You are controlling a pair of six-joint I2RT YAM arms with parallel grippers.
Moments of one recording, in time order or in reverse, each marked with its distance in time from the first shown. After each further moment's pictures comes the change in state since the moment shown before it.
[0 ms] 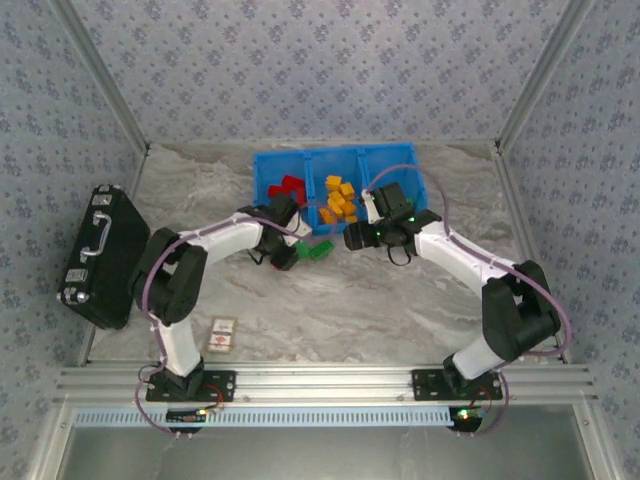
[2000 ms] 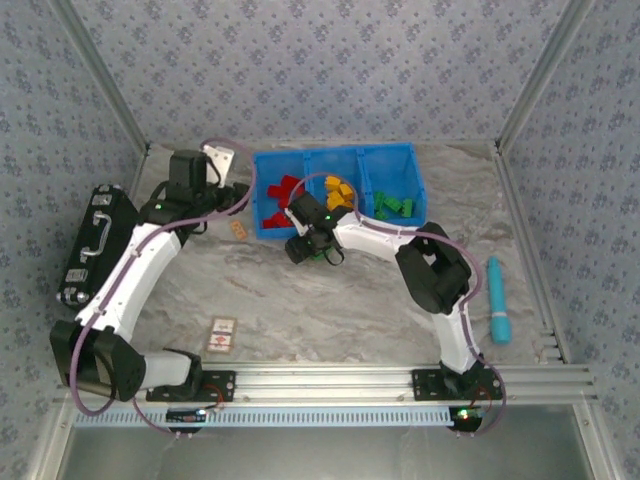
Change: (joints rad) left arm 0.319 -0.533 0.005 0.123 -0.018 -0.146; right arm 0.301 0.531 0.459 -0.081 0.087 -0.019
